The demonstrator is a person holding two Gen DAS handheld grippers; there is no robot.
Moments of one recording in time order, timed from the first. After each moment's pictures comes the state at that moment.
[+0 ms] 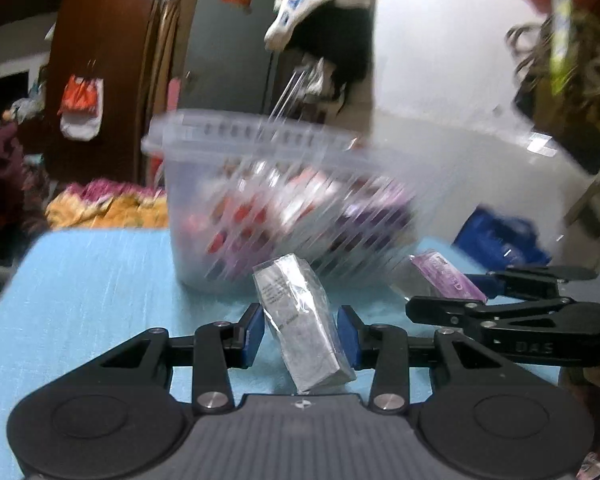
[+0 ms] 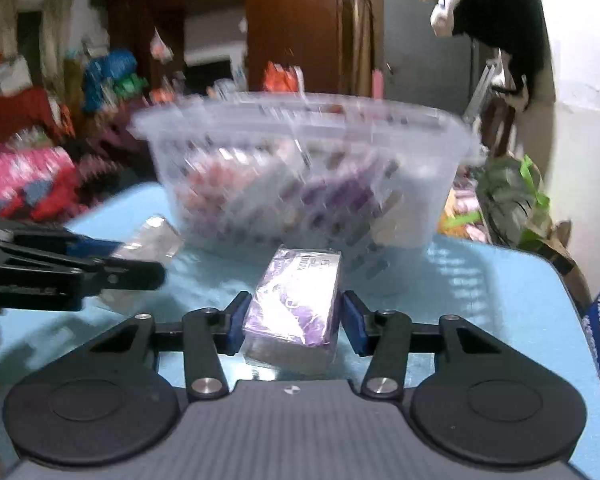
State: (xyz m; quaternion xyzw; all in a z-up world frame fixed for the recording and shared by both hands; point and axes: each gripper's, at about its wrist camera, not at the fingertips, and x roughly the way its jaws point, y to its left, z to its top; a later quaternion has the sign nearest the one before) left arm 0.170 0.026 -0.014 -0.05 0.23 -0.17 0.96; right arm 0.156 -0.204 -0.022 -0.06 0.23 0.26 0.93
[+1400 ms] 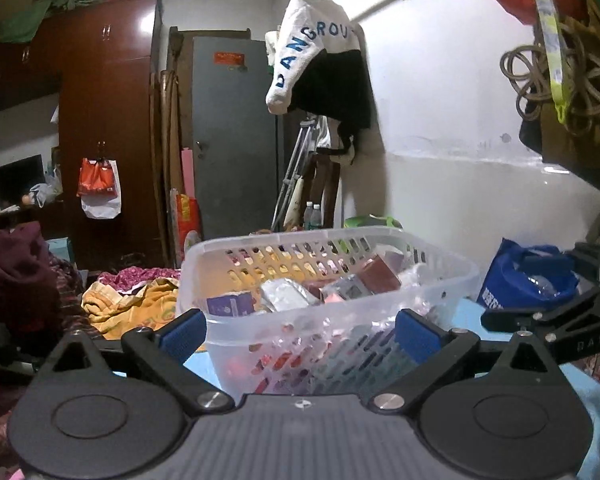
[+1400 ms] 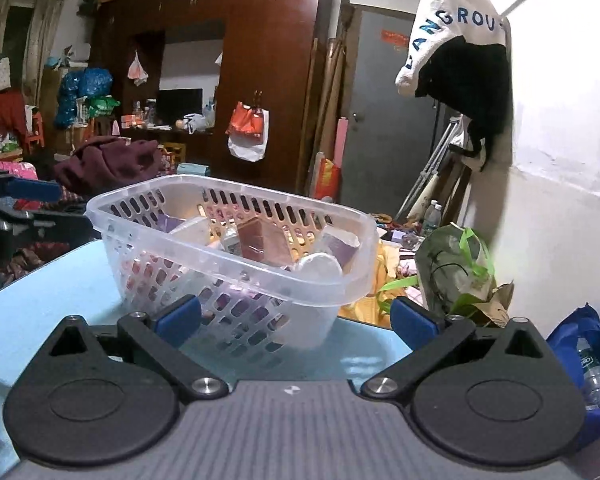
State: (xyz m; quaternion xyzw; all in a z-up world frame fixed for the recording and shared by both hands) left arm 0.199 0.019 0.062 0.03 0.16 -0.12 0.98; right arm 0.178 -0.233 0.056 -0.11 0.17 0.20 0.96
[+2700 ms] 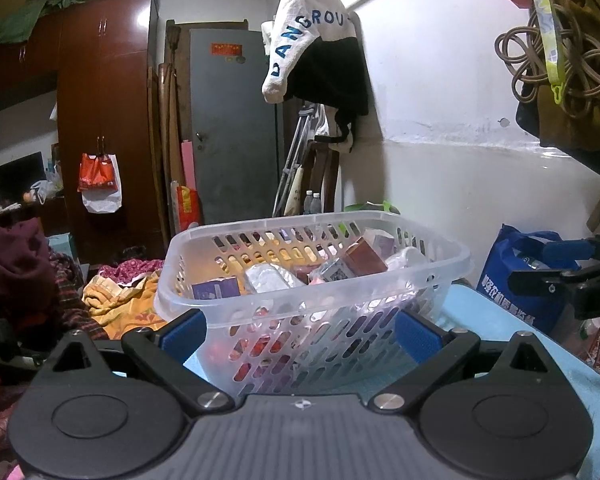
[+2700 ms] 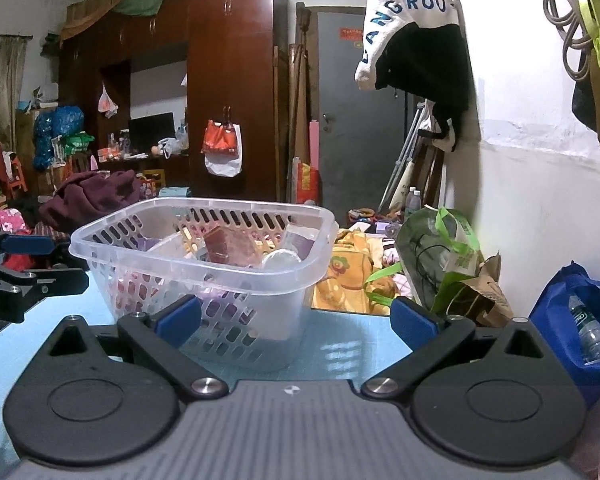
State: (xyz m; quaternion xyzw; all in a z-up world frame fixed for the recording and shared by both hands) left arm 0.193 -0.001 0.055 0.04 0.18 -0.11 0.98; right arm 0.166 -0.268 0.056 -0.03 0.17 0.18 0.97
